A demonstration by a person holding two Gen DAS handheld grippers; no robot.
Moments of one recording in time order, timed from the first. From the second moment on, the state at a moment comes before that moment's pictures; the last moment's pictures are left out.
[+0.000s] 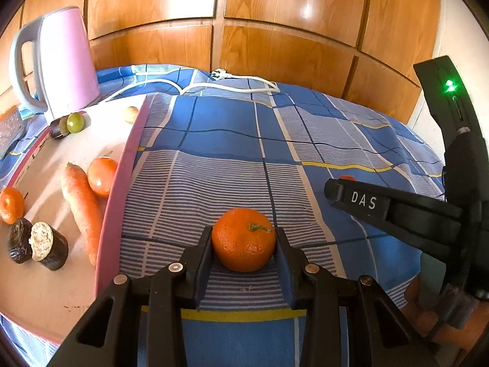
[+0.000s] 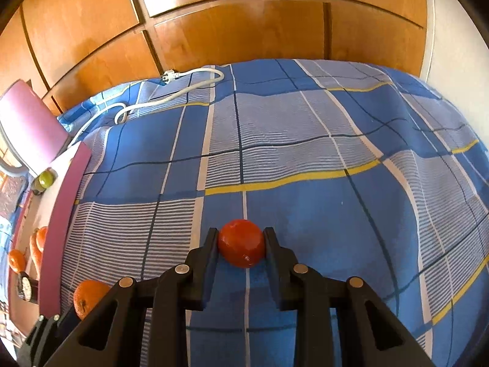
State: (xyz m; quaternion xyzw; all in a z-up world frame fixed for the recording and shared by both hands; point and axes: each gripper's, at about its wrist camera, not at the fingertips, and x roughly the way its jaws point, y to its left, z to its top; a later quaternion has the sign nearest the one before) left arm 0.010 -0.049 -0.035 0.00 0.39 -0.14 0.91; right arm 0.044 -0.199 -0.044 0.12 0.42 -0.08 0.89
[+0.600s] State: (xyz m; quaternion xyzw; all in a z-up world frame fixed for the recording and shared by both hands) left arm -0.011 -0.041 -0.014 -0.01 0.34 -0.14 0.93; right arm 0.034 -0.193 -0.035 0.14 0.40 -0.04 0.90
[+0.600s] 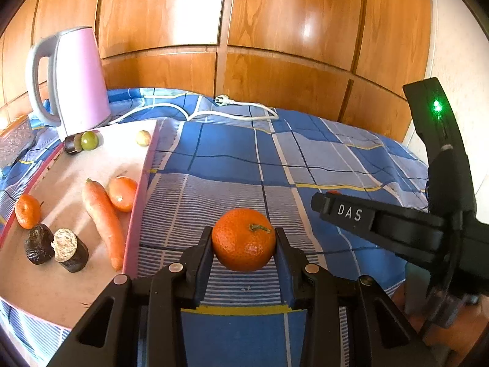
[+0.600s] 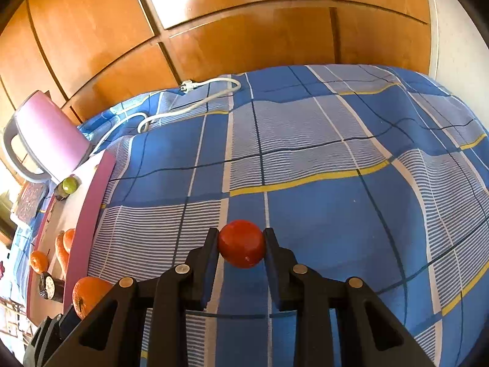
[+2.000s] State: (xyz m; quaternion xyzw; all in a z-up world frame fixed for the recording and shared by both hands) left arm -0.027 0.034 0.019 -0.11 0.26 -0.02 0.96; right arm 0.017 -0.134 0.004 0.07 0.30 0.08 0.95
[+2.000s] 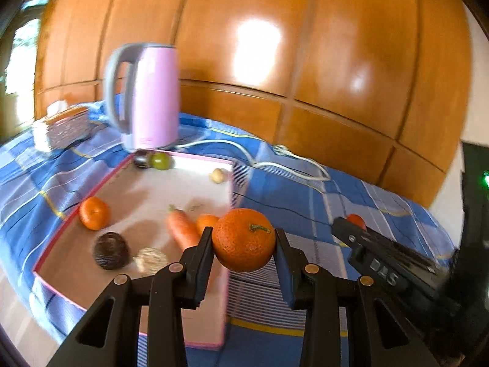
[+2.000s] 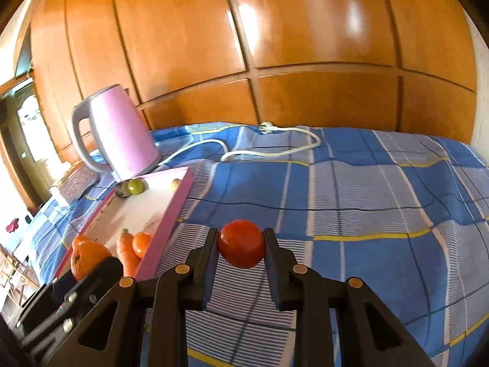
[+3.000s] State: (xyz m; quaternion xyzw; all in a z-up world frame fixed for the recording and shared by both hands) left arm 0.014 0.151 -0.008 -0.23 0.29 0.20 0.91; right arm 0.060 -0.013 0.004 0.03 0.31 0.19 0.93
